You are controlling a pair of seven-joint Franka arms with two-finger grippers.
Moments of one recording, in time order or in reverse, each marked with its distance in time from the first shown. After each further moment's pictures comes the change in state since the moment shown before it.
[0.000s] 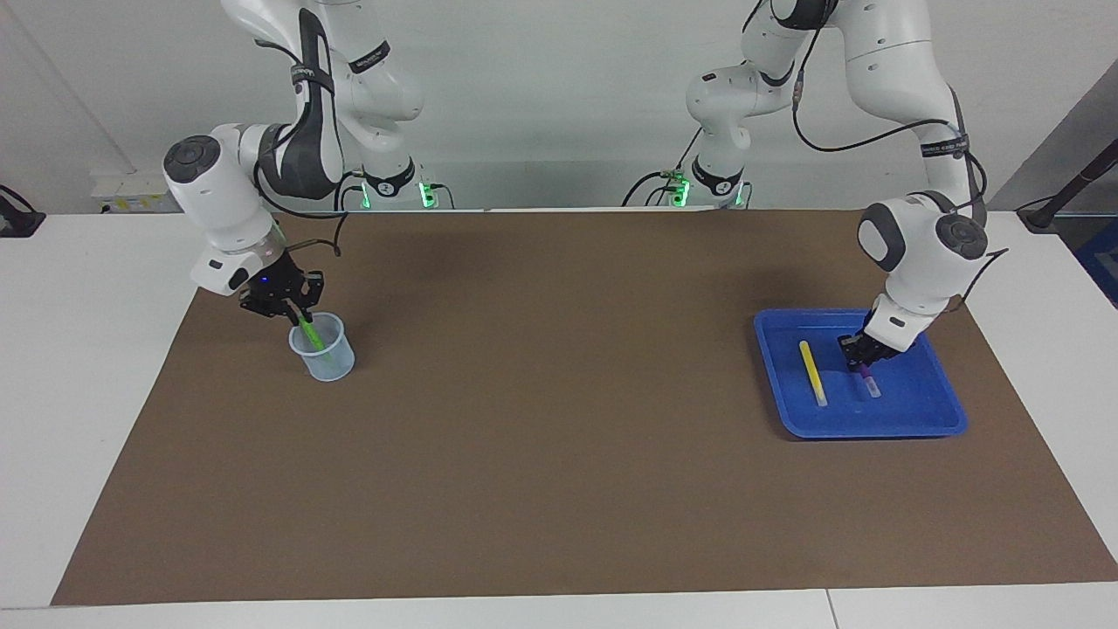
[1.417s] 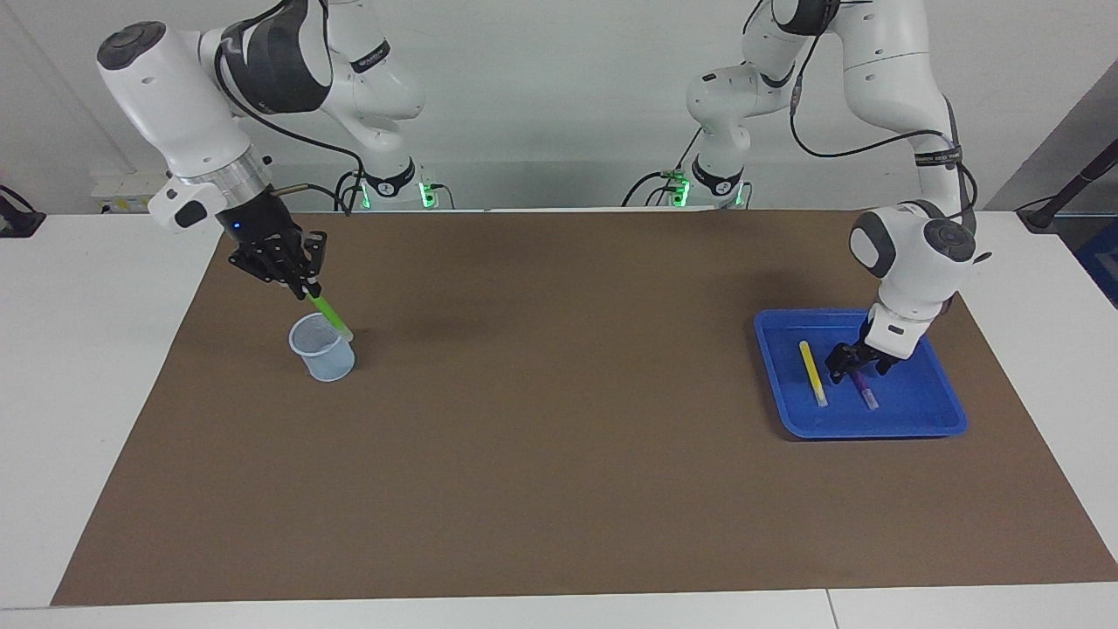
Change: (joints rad) left arm 0.001 0.025 -0.018 0.045 -0.002 0.020 -0.120; right arm 0.109 -0.004 0.014 0.389 0.189 -0.266 0.439
